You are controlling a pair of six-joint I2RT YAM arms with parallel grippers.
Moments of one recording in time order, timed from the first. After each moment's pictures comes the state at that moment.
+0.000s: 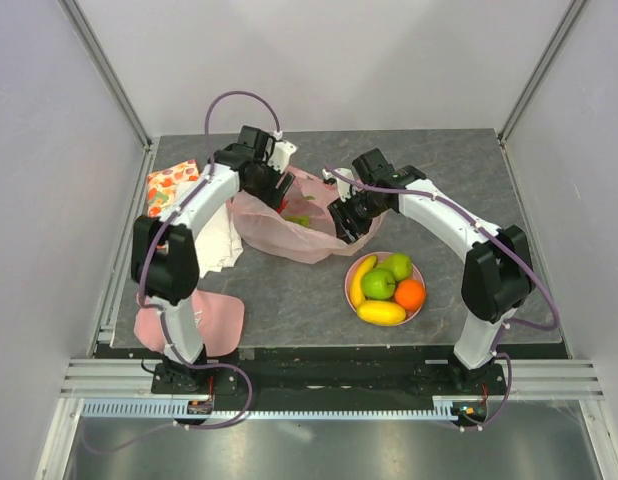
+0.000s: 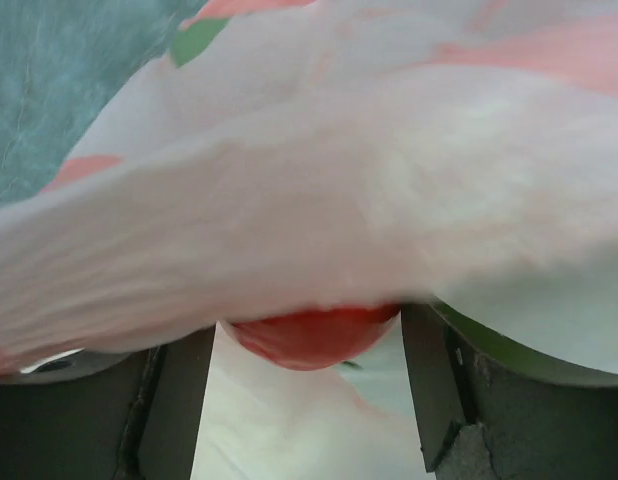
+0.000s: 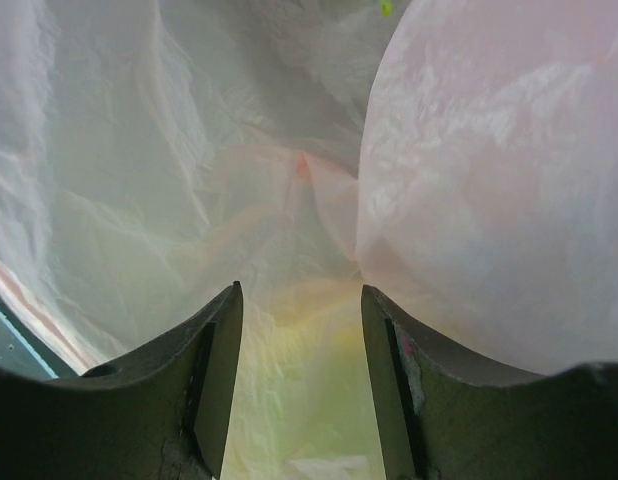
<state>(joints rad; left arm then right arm) -0.34 1.94 1.64 -0.70 0.07 0.32 0.51 1.79 1.51 -0.83 -0.43 -0.14</state>
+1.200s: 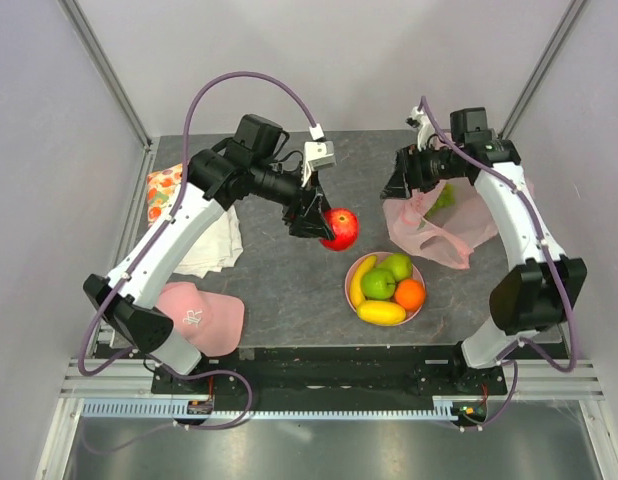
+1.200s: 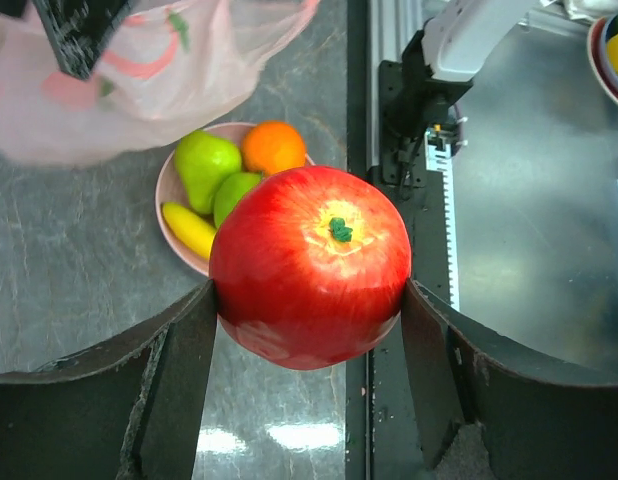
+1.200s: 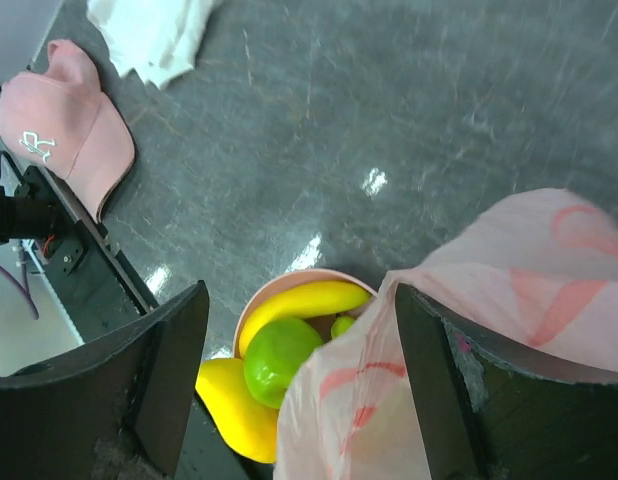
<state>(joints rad) -0.62 1.56 1.83 -1.00 0.89 0.36 0.10 1.60 1.66 -0.91 -0.77 -0.18</state>
